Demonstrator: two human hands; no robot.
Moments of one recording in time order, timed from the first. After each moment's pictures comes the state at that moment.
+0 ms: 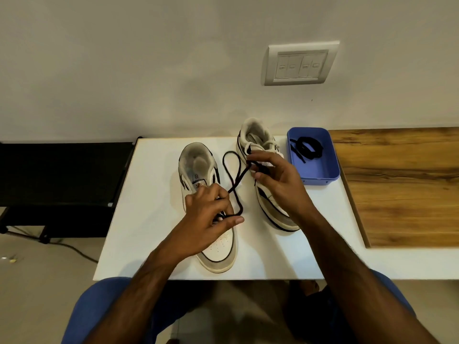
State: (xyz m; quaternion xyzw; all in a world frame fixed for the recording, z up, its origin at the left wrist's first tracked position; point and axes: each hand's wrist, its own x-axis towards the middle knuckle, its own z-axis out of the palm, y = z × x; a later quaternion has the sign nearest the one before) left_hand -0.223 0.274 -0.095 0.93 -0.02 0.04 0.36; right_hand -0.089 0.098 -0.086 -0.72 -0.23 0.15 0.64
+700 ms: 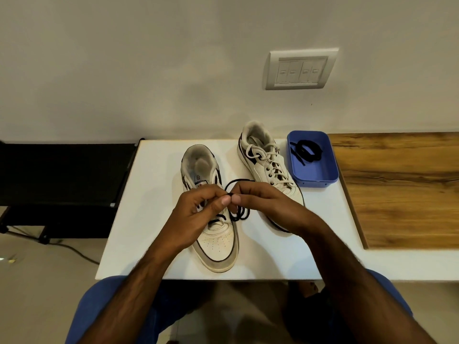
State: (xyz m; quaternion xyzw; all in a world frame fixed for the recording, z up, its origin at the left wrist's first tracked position) left_hand -0.228 0.276 -0.058 0.80 0.00 0.09 0.59; right_hand -0.118 0.103 -0.057 -0.64 -0.37 0.39 0.56
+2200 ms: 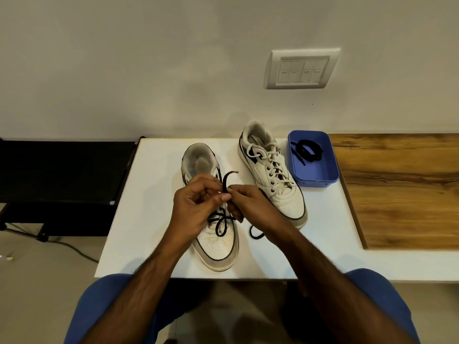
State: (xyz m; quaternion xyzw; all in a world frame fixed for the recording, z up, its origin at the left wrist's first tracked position) left_hand -0.217 0.273 -0.083 0.72 0.10 0.19 0.66; right_hand -0.141 0.137 -0.071 -0.70 -0.20 0.34 0.59
